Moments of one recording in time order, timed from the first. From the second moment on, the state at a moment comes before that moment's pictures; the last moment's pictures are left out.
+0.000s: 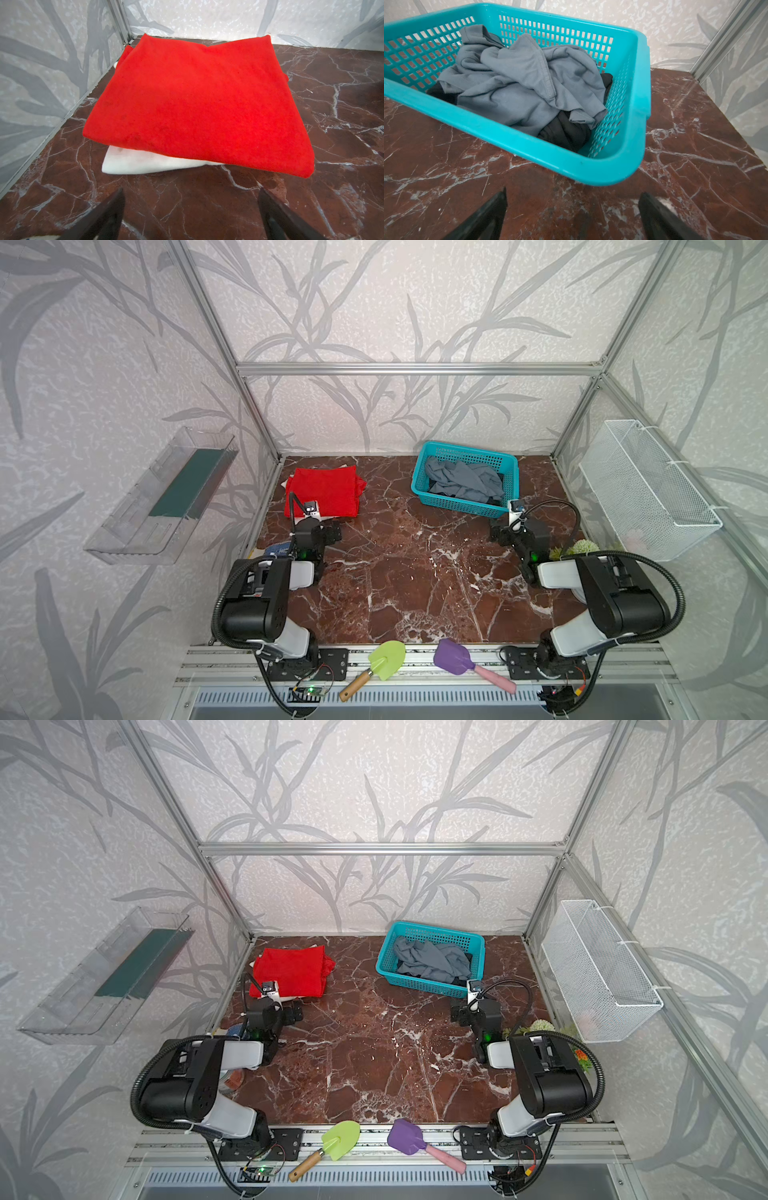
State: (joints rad) left arm 0.02 1.53 0.40 0.68 -0.17 -0.06; right arm 0.09 1.57 0.38 0.82 0.01 -0.05
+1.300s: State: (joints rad) left arm -0.03 1.30 0.46 0.44 -0.25 -0.08; right arm 0.15 1.34 0.18 0.92 0.10 -0.06
